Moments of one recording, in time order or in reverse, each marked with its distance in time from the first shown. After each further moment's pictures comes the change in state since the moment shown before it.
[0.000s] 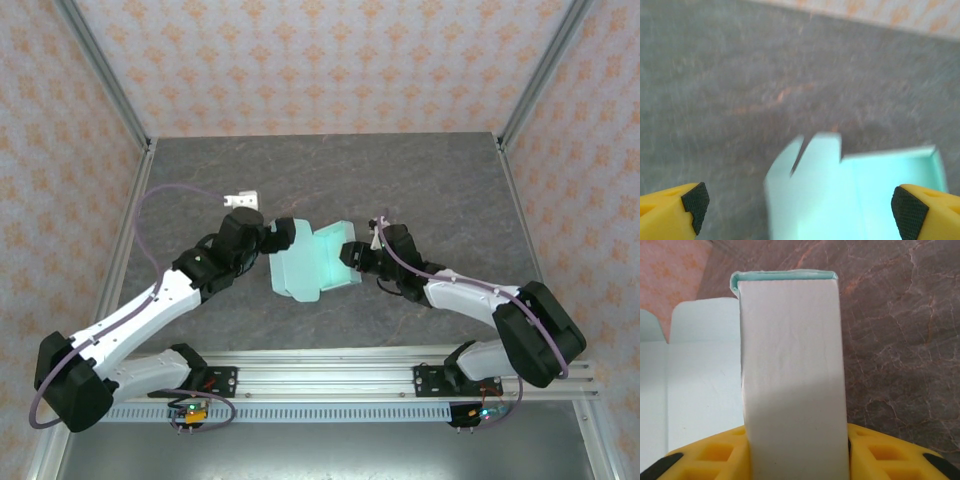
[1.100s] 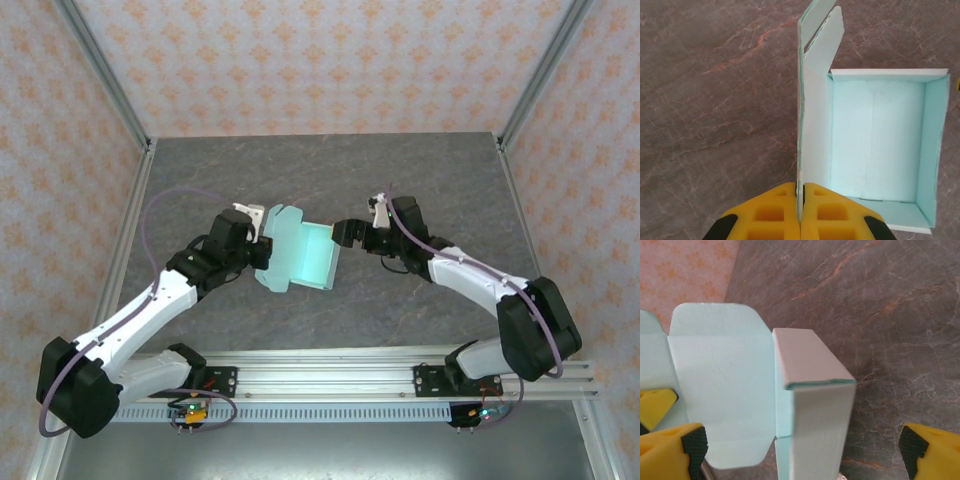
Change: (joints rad) left arm 0.125 -0.018 -0.037 -0.069 0.286 0.292; right arm -0.121 0.036 0.237 -0.254 -0.266 -0.102
